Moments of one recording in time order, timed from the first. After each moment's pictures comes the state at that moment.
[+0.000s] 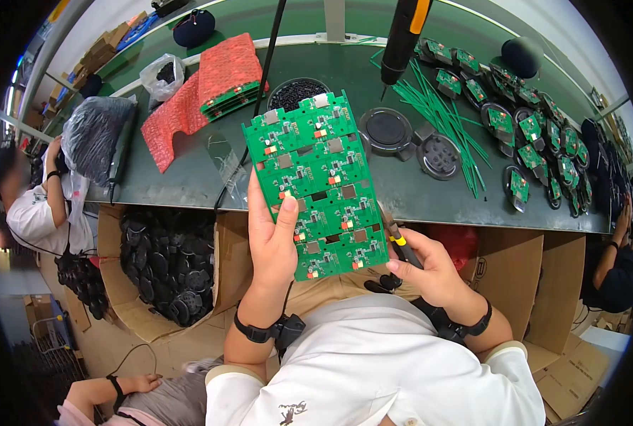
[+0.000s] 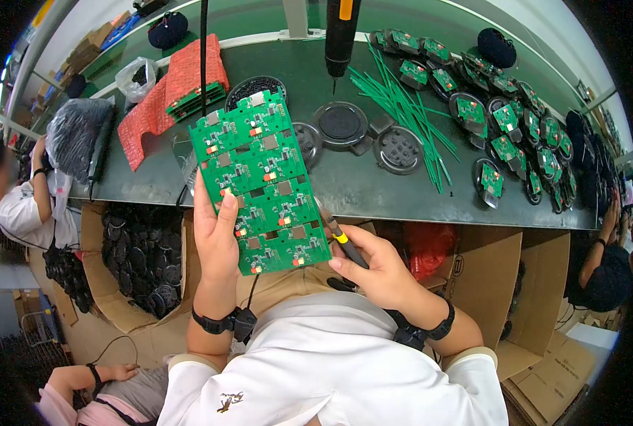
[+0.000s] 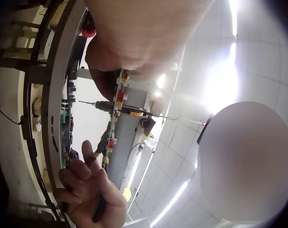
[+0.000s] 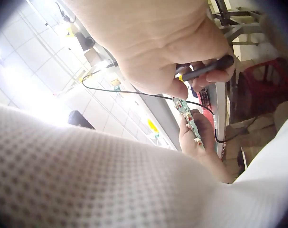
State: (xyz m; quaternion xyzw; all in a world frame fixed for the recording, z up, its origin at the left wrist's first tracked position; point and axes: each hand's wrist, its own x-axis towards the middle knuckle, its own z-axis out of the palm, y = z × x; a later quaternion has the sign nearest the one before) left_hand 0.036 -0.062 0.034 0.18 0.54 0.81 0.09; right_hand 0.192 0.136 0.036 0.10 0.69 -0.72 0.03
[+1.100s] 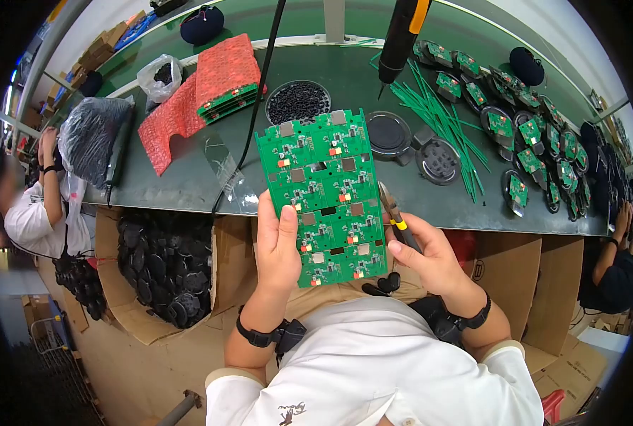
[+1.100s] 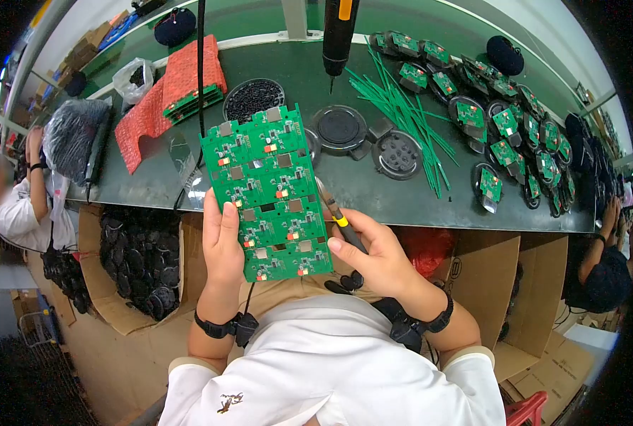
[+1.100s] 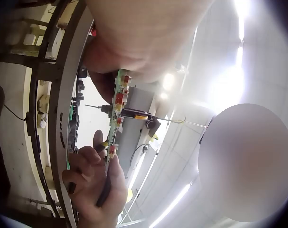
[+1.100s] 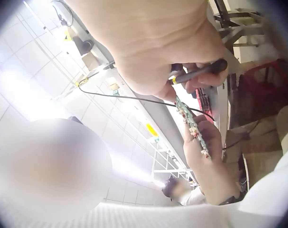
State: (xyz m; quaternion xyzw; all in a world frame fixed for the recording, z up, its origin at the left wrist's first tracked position) left_hand 0.039 -0.064 0.017 0.16 0.58 0.79 0.13; right_hand 0.169 0.148 0.036 0.09 0.64 -0.76 0.02
